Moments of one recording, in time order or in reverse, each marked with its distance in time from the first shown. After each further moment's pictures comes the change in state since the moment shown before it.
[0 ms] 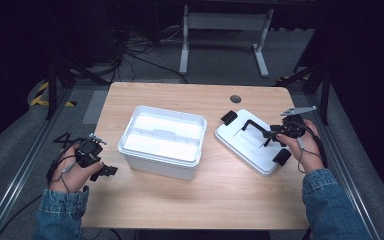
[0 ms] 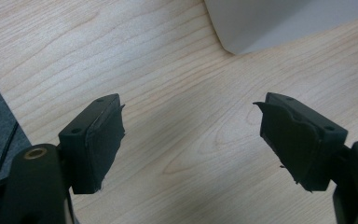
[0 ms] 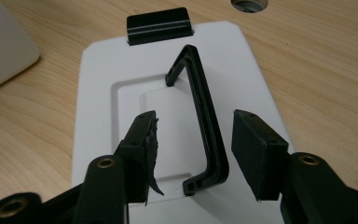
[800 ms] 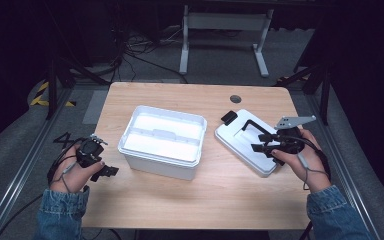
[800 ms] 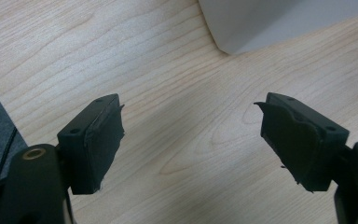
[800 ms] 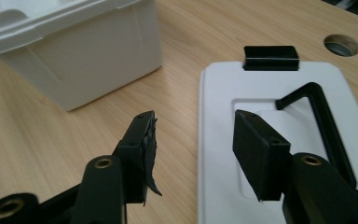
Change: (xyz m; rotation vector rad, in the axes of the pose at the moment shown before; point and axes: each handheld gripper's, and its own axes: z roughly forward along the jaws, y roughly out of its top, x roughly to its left) left arm -0.002 0.000 0.000 0.004 -0.002 0.014; right arm 0.083 0.005 -0.046 -0.052 0.166 -0.141
